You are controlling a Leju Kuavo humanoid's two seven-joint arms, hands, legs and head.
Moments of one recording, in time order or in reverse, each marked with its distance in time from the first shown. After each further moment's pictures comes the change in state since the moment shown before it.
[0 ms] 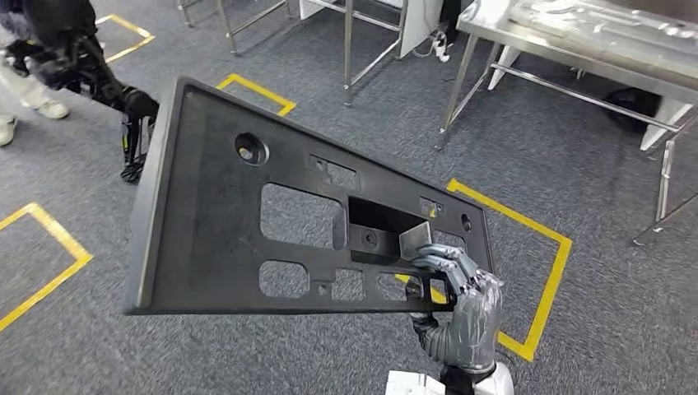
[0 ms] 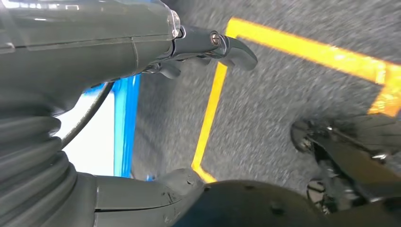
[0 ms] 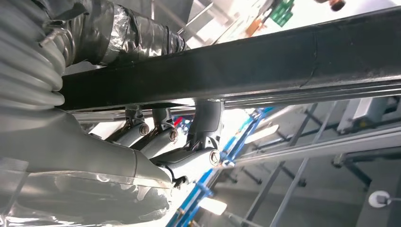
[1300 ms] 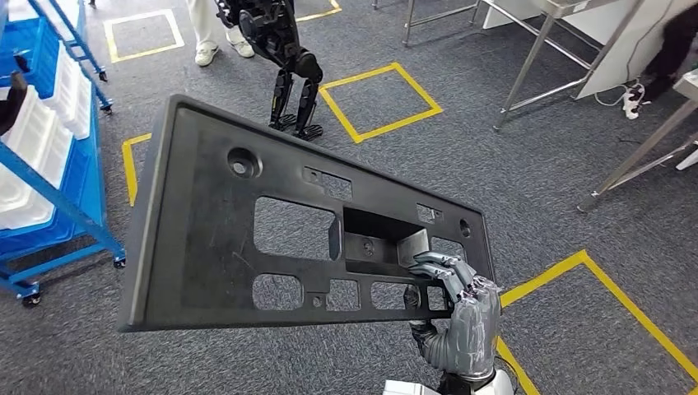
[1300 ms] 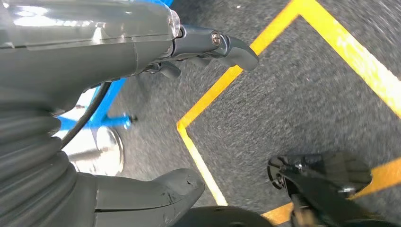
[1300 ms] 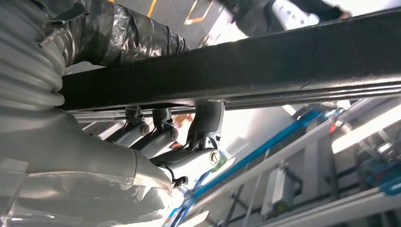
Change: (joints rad) left arm -0.010 -0.008 -0.017 0.000 -0.033 0.118 -0.042; right arm 0.031 -0.001 -0.002 -0.003 0.026 -0.001 -0.007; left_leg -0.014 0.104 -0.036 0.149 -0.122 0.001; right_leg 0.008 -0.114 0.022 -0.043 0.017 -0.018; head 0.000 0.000
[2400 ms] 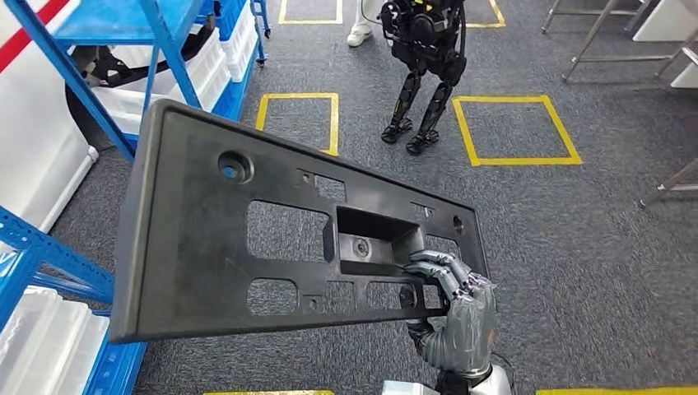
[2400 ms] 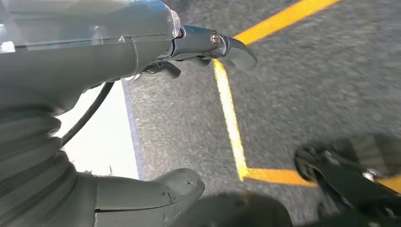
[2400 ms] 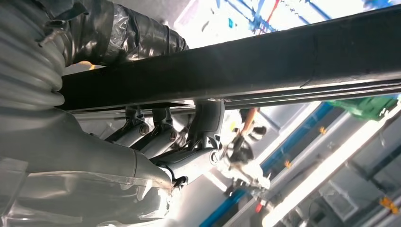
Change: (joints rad) left arm 0.000 -0.006 -0.010 0.000 0.020 -0.050 0.065; right arm -0.019 -0.008 0.015 0.011 -0.035 0.001 -0.021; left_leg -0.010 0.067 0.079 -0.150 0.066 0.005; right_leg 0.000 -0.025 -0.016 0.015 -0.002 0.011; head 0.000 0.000
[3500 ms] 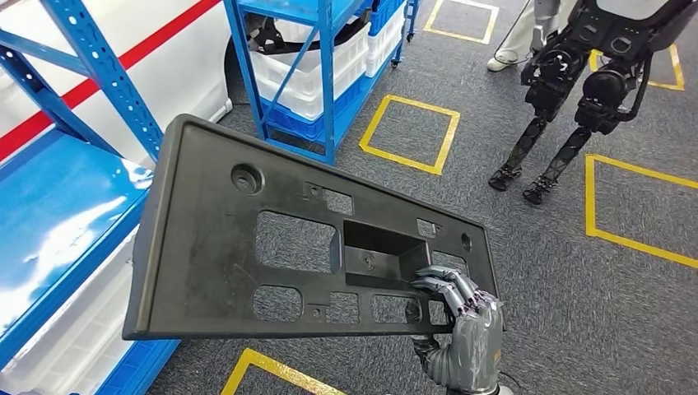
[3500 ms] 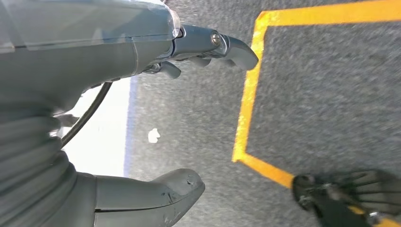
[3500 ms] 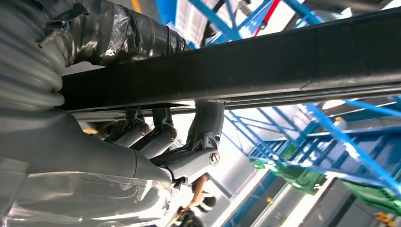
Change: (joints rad) left arm 0.004 0.024 0.000 -0.003 -0.017 0.057 0.009; right arm 0.085 -0.008 -0.007 -0.045 0.070 0.000 0.053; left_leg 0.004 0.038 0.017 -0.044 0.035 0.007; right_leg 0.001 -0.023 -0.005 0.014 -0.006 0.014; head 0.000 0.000
